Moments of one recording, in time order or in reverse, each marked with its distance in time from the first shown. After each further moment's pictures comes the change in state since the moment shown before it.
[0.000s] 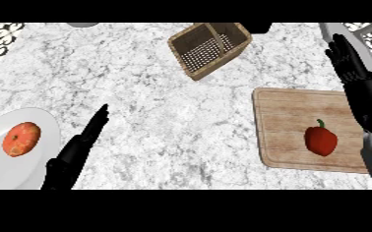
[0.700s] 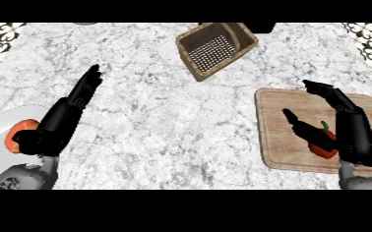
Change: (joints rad) left arm -0.215 0.006 0.122 0.015 0.040 -0.083 -0.038; right arm 0.190 0.163 0.022 -0.054 0.227 -0.287 -0.063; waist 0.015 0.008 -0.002
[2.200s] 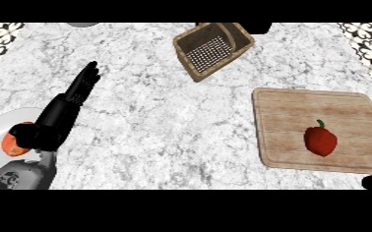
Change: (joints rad) left arm -0.020 -0.015 0.041 0.037 -0.008 -0.040 -0.010; right arm -0.051 -0.537 -0.100 -0.631 0.036 0.563 1.317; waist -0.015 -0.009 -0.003
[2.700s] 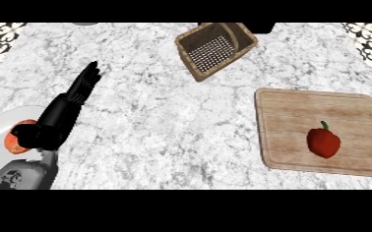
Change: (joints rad) left arm -0.002 -0.023 0.022 0.020 -0.021 -0.029 -0.019; right arm 0.117 0.006 -0.079 -0.053 0.007 -0.025 -0.025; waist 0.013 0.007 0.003
